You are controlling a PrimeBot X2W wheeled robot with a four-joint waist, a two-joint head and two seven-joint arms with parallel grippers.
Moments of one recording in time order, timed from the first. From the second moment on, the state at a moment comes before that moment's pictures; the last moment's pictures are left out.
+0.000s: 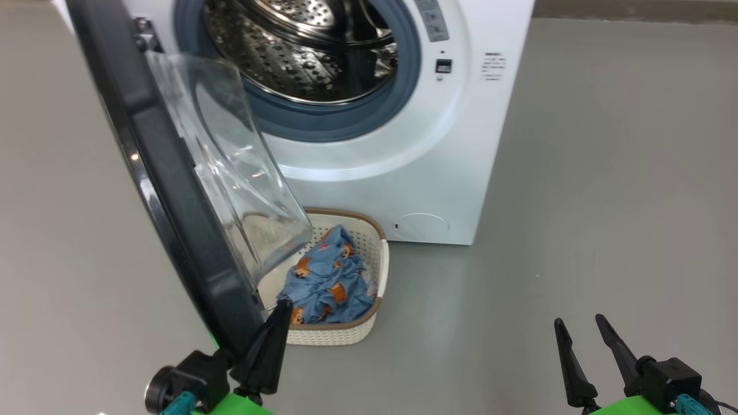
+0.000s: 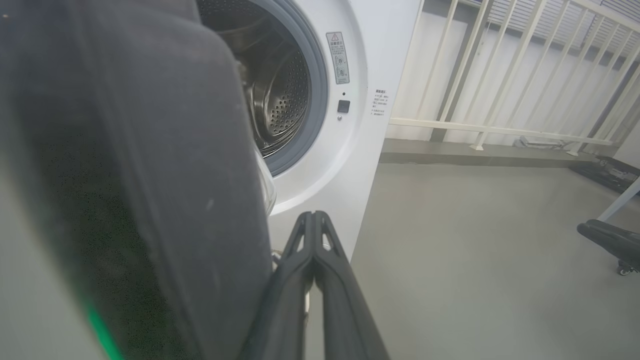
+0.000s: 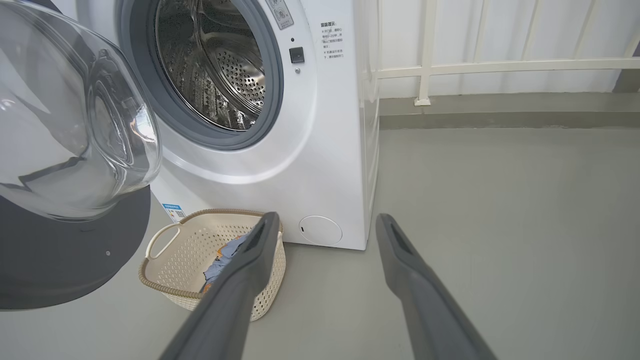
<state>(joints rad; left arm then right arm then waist) -0.07 0.04 -0.27 0.16 -0.26 -0.10 -0.26 0.04 -0.04 -0.06 0.19 0.16 0.12 -0.25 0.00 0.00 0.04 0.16</state>
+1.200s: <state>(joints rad) -0.02 0.10 -0.11 0.17 -0.33 0.01 -0.25 0.04 -0.04 -0.05 0.20 0.18 0.12 -0.25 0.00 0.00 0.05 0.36</state>
